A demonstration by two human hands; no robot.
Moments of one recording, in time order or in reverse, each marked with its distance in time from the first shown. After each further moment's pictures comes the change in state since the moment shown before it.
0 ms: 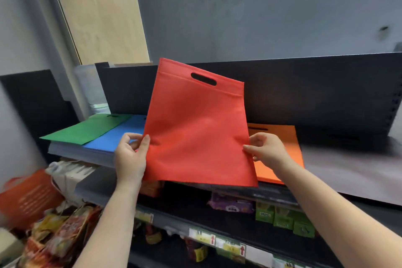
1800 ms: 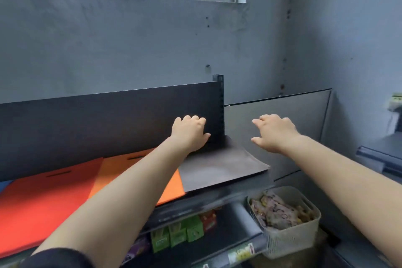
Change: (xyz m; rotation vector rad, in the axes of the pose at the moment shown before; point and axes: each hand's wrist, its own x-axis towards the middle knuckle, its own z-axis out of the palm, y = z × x) left_hand -0.127 0.159 0.305 0.802 -0.980 1.099; right_hand -0.124 -0.015 -0.255 -1.513 0.358 0.374
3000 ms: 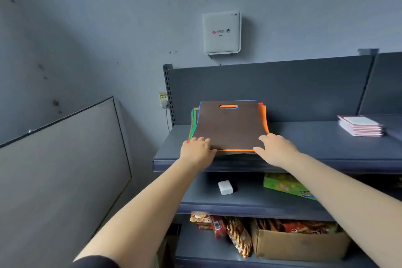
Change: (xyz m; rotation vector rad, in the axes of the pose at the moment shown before) left_hand 0.181 0.571 0.019 -0.431 -0.005 0.980; right_hand -0.190 0.418 0.103 -0.006 -0.242 1.147
